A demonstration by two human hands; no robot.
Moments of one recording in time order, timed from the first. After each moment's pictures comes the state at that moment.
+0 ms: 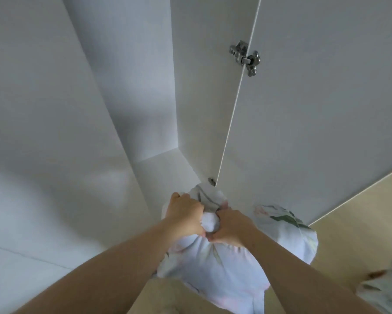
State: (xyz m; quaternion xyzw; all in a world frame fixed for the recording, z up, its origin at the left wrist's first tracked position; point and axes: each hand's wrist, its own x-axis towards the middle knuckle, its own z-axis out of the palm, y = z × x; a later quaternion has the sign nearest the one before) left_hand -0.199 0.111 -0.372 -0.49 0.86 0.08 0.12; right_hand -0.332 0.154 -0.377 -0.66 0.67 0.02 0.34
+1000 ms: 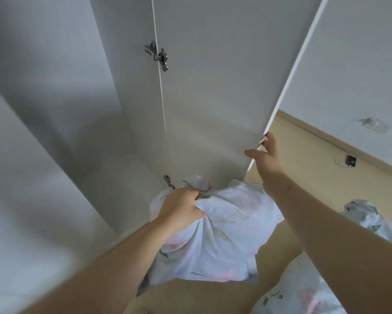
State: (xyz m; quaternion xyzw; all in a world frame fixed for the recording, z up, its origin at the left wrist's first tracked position) left_hand -0.333 0.203 -0.352 -0.46 0.84 0.25 -0.11; right_hand -0.526 0.229 -0.288 -0.31 0.65 -0.62 0.31
